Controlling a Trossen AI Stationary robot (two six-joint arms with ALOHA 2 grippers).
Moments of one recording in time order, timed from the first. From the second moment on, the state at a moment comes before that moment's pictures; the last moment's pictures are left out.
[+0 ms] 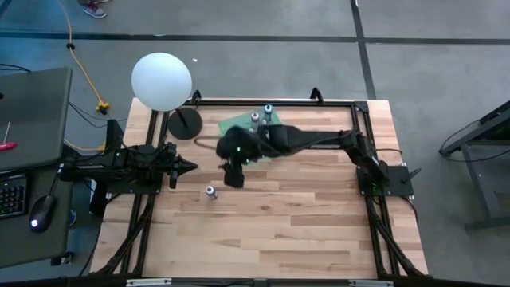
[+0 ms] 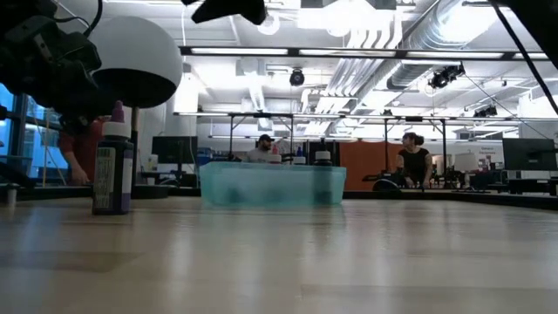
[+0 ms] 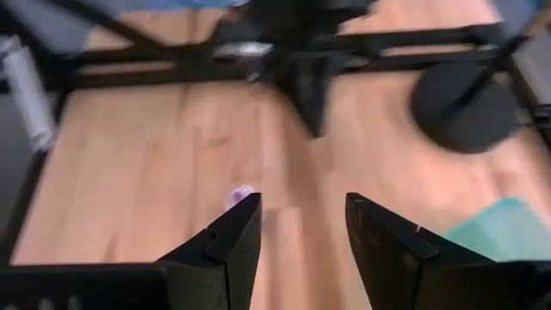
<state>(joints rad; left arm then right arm) 0.00 0.01 0.17 -0.48 -0.09 -0.48 0.02 2.15 2.30 -0.85 0.04 0.10</state>
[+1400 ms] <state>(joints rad) 0.00 0.01 0.17 -0.48 -0.09 -0.48 0.18 2.15 1.55 0.19 0.22 0.16</state>
